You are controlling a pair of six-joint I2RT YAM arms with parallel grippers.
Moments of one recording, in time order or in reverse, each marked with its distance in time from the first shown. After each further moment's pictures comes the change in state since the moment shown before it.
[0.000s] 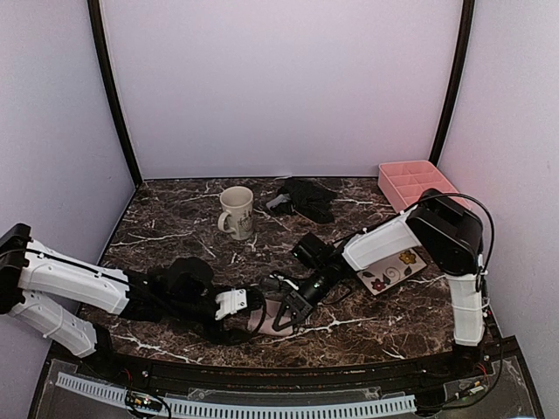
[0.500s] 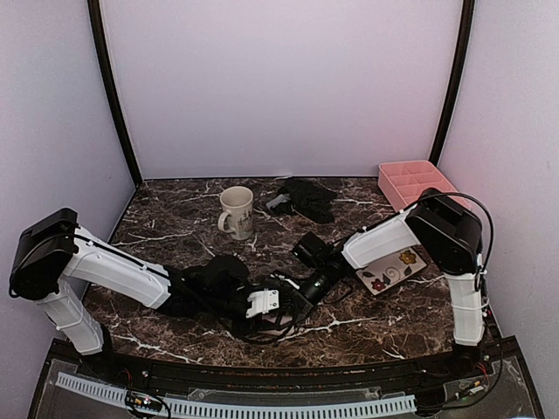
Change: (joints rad) left arm -0.035 0.364 0.206 0.110 -0.003 0.097; right arm -0.010 0.010 0.015 -0.036 -0.013 0.006
